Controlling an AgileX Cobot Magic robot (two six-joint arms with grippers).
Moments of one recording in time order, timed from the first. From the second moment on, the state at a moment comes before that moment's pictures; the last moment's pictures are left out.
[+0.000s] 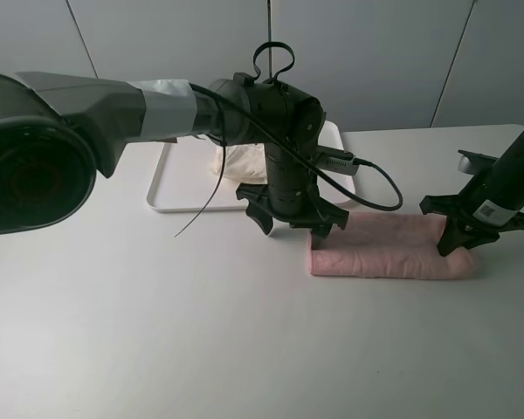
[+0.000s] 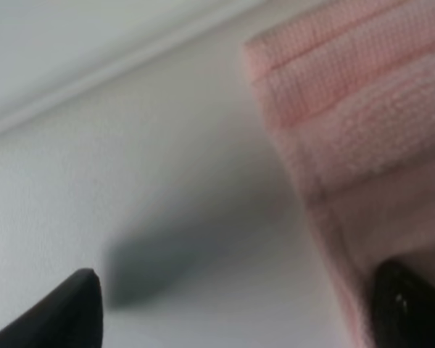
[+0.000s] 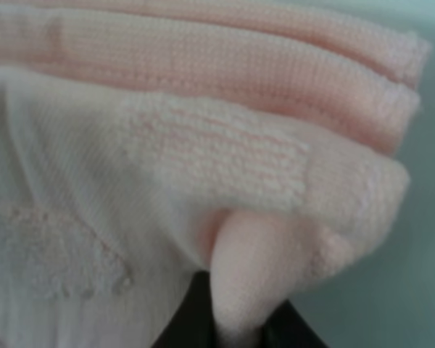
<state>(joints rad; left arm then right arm) -0.81 2.47 -1.99 0.05 1.04 -0.42 -0.10 1.95 -0.97 0.33 0.73 -0.27</state>
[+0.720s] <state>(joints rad) -0.81 2.47 -1.99 0.06 1.04 -0.38 -0.10 1.80 -0.97 0.72 0.92 -0.38</state>
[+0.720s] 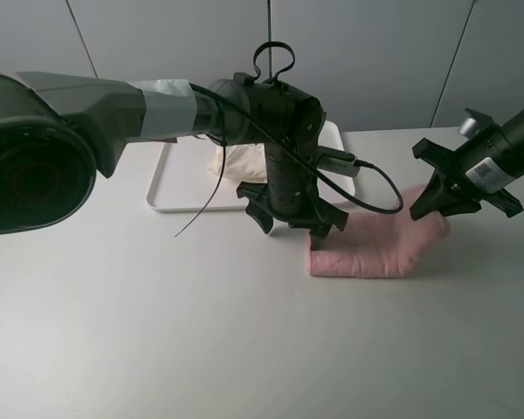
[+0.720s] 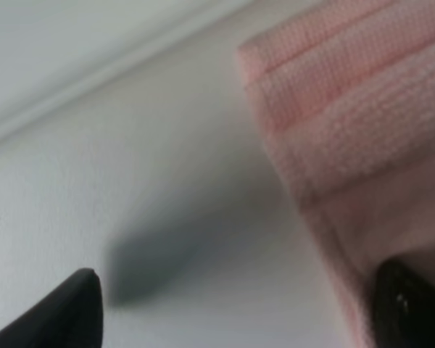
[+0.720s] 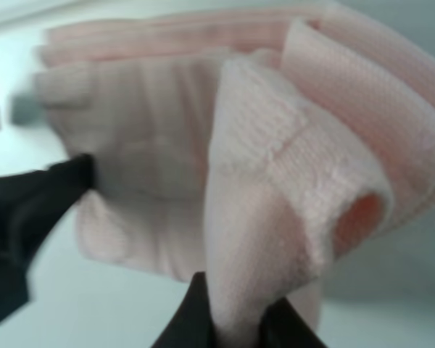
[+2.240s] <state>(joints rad) -0.78 2.47 -1.99 -0.02 1.04 -0.32 0.04 1.91 -0.84 1.28 0.82 -0.85</state>
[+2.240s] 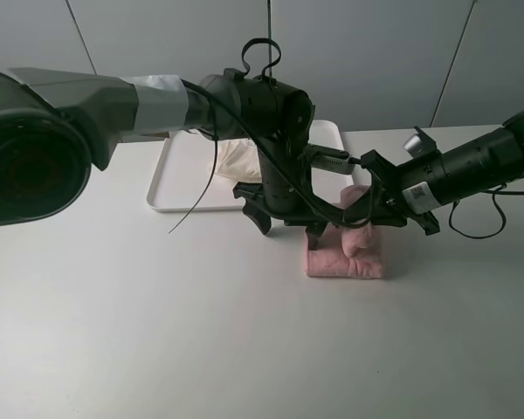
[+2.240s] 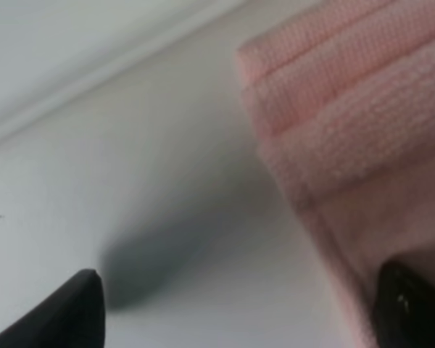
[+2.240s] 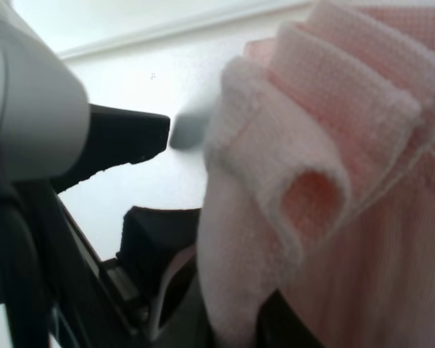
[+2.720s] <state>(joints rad) -0.71 2.30 -1.99 -0.01 1.04 -0.28 0.04 1.91 -0.84 1.29 0.81 -0.85</state>
